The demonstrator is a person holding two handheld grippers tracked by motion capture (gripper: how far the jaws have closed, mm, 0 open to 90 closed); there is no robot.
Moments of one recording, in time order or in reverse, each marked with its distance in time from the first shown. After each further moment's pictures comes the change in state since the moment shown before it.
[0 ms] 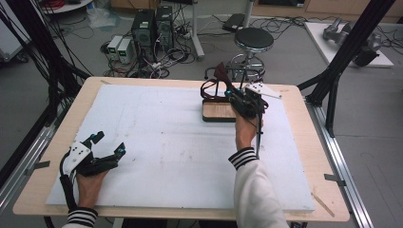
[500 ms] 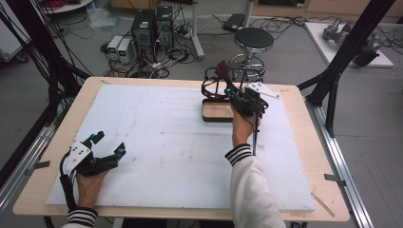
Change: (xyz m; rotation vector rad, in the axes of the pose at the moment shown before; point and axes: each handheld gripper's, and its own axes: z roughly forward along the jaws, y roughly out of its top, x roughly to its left) left arm 0.000 0.000 0.000 0.000 -0.001 -0.001; right arm -0.004 -0.007 0.013 -0.011 -0.044 0.048
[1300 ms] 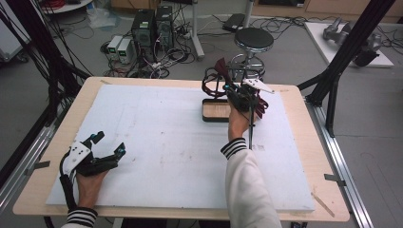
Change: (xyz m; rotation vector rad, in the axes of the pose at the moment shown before) left arm 0.001 0.000 0.000 0.001 -0.005 0.001; right arm -0.003 0.001 0.021 0.020 -0.046 0.035
